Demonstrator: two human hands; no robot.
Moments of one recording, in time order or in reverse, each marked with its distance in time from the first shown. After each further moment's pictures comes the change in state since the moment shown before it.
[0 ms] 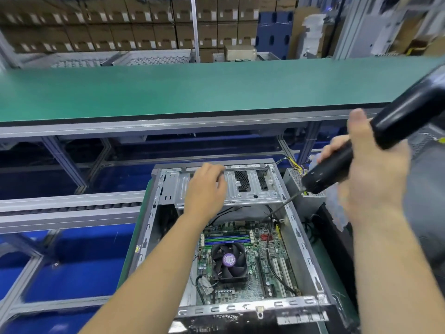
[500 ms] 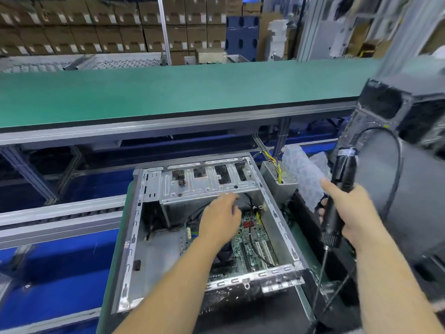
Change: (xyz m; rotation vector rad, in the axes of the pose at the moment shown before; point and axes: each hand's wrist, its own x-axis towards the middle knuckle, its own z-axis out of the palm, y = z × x) left_hand -0.068 0.038 0.042 0.015 -0.388 -0.027; right_hand -0.031 0.038 -0.120 -0.468 0.160 0.510
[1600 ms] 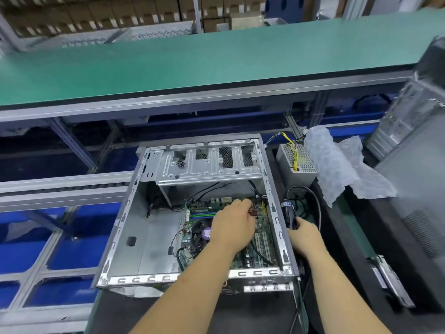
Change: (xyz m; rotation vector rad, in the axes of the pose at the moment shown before) left_hand -0.014 0.029 0.060 0.219 -0.058 -0.140; right_hand 0.053 0.140 0.029 -0.869 -0.339 0.164
